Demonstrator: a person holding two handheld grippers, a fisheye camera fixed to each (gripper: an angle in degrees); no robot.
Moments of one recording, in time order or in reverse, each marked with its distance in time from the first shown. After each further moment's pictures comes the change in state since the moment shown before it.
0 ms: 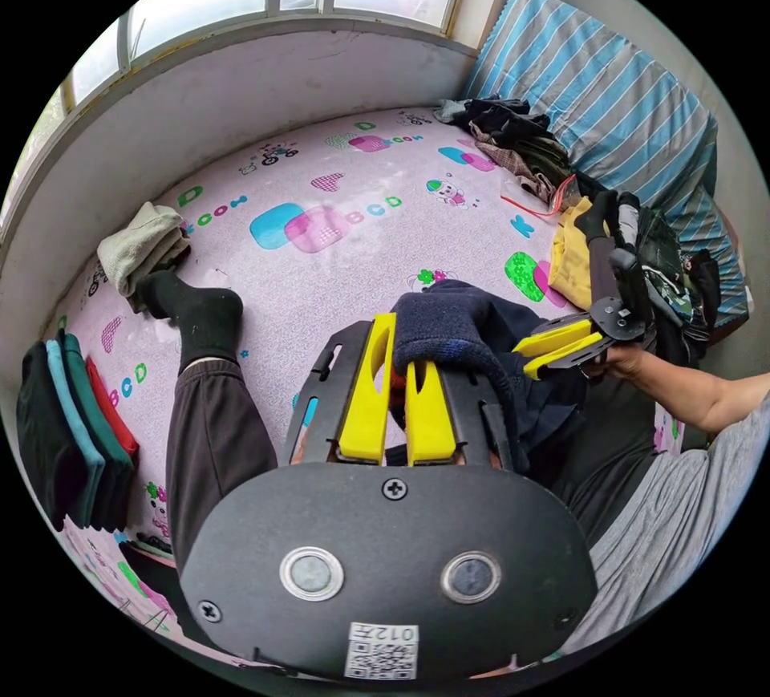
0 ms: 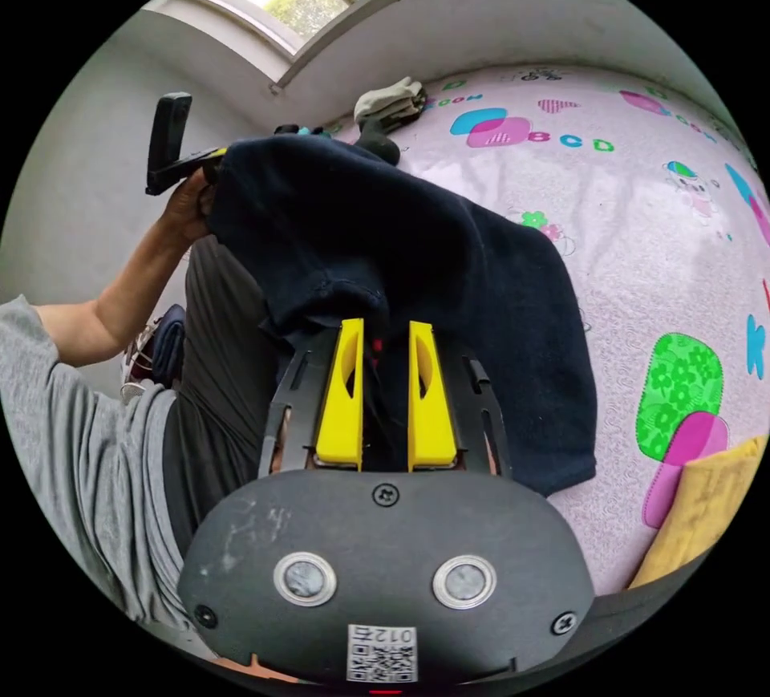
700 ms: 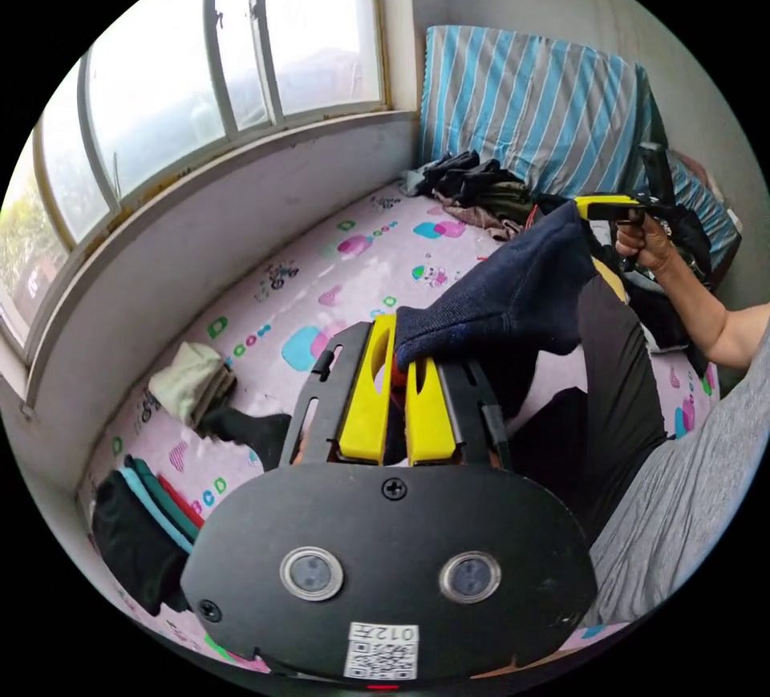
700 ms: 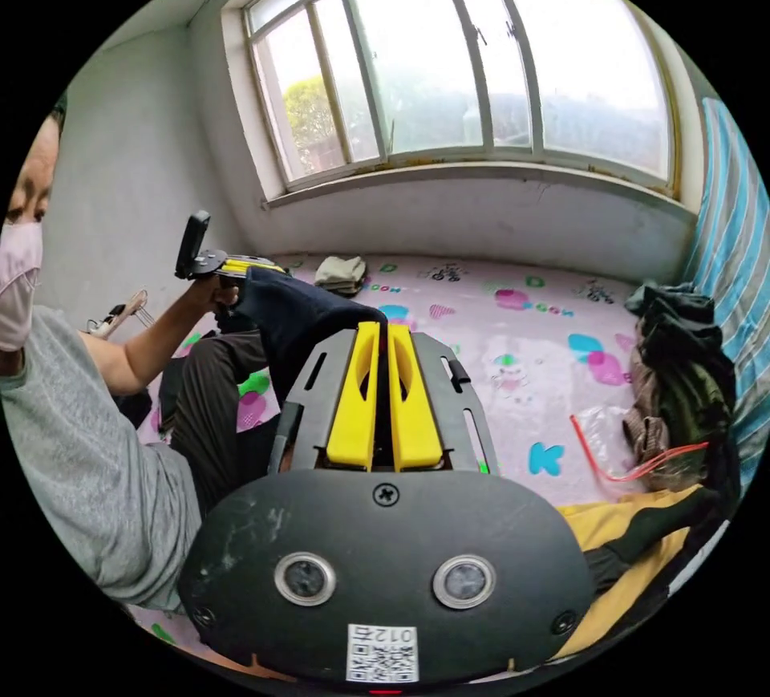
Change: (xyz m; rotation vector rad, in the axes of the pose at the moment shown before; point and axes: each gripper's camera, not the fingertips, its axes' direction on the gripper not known) left arm -0.014 -0.033 -0.173 0.245 -0.100 0.263; right arm -0.154 0.040 -0.295 0.495 0.353 -0.170
